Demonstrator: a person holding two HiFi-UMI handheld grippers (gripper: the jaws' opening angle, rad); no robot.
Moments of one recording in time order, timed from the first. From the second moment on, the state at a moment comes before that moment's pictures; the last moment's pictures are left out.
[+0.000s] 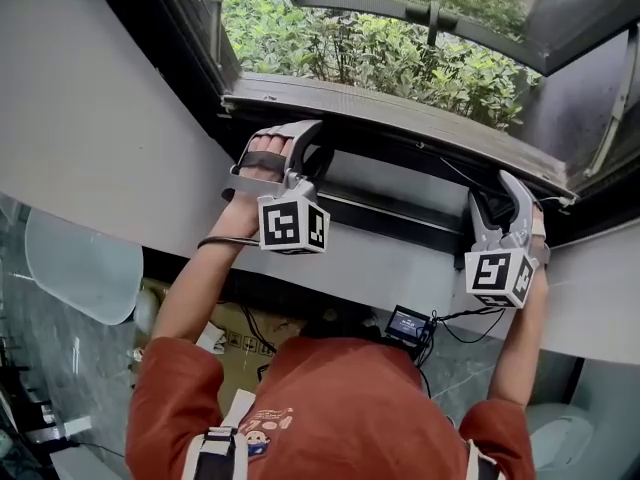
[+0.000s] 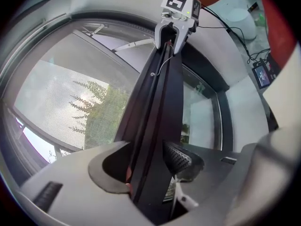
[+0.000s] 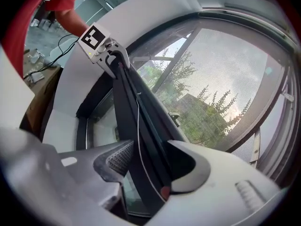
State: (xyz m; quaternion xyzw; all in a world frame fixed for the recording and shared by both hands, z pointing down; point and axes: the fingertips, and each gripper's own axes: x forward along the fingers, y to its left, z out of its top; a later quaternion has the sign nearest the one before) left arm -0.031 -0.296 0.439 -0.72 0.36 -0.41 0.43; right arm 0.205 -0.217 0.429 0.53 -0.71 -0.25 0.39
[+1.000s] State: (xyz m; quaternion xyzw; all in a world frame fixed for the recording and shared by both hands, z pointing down) left arm -0.034 -0.206 0.474 -0.86 0.43 -0.23 0.14; right arm 0.162 -0.142 0.460 0.57 -0.79 -0.07 0.20
